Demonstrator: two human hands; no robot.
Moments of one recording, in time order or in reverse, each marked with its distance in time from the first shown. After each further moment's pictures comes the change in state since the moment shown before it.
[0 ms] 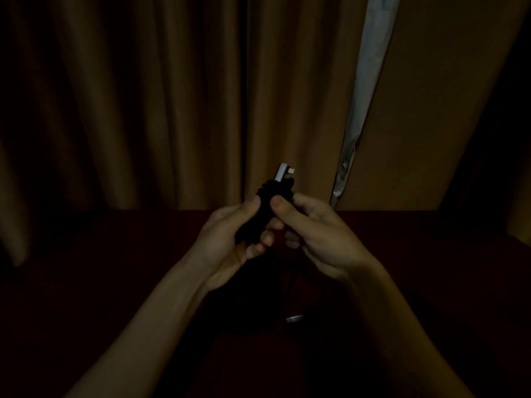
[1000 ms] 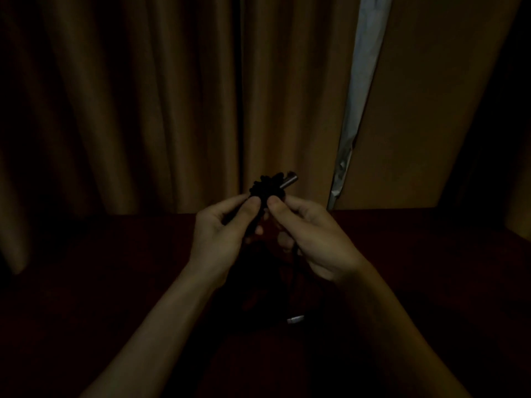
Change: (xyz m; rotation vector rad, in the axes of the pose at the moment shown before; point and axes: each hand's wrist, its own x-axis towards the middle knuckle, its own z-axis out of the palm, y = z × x) left_hand 0.010 -0.013 -0.007 0.324 0.262 0.361; right_hand 0.000 0.000 0.007 -0.010 0.048 -0.001
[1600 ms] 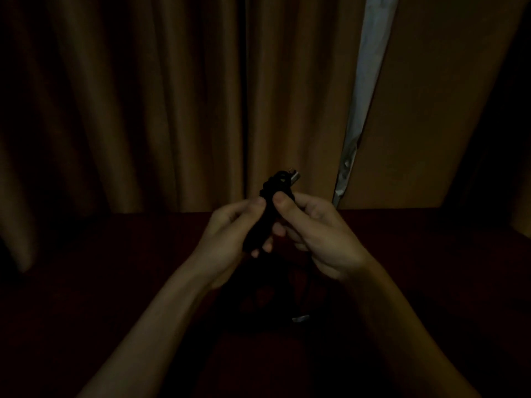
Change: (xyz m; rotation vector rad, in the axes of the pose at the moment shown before) left_hand 0.000 0.004 -0.009 -0.032 -0.299 -0.112; right_hand -0.005 -0.009 0.004 0.073 -0.044 -0.028
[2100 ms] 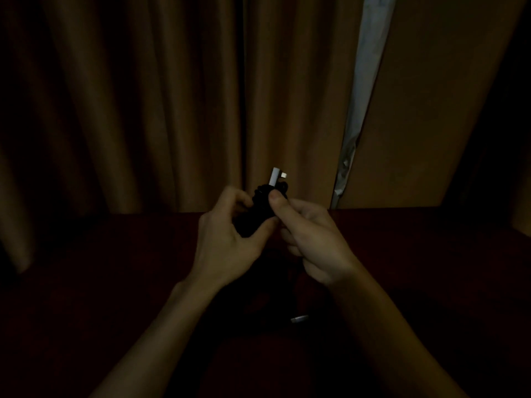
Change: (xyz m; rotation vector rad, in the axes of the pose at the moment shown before) left_hand -0.001 -0.013 0.000 0.641 0.331 0.389; right_hand 0.003 0.007 0.010 0.035 0.160 0.070
